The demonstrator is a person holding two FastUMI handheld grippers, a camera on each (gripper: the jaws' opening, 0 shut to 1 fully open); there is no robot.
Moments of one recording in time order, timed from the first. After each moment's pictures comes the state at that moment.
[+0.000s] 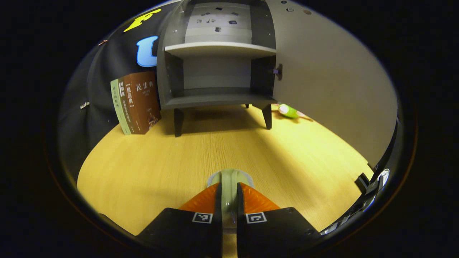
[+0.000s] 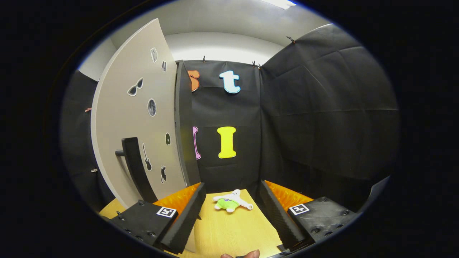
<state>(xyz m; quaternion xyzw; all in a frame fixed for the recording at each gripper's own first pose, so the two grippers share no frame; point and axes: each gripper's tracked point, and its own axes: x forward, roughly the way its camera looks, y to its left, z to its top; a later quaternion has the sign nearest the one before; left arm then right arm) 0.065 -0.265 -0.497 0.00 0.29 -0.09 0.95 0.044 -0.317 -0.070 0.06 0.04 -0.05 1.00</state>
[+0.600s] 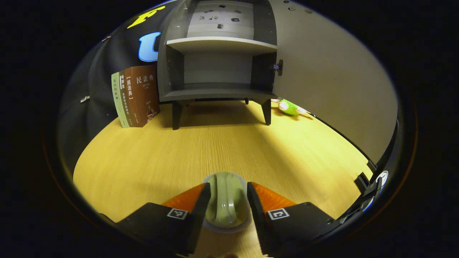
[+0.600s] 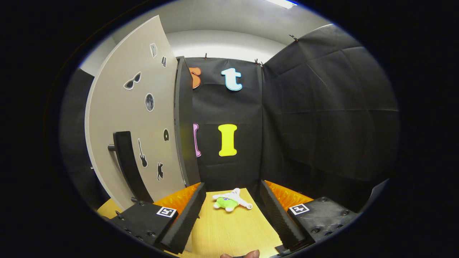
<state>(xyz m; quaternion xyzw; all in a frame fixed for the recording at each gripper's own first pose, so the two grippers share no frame) 0.062 -0.270 -0.490 -0.01 0.28 -0.09 0.95 0.050 -0.318 -0.077 0.05 0.05 -0.05 1.00</state>
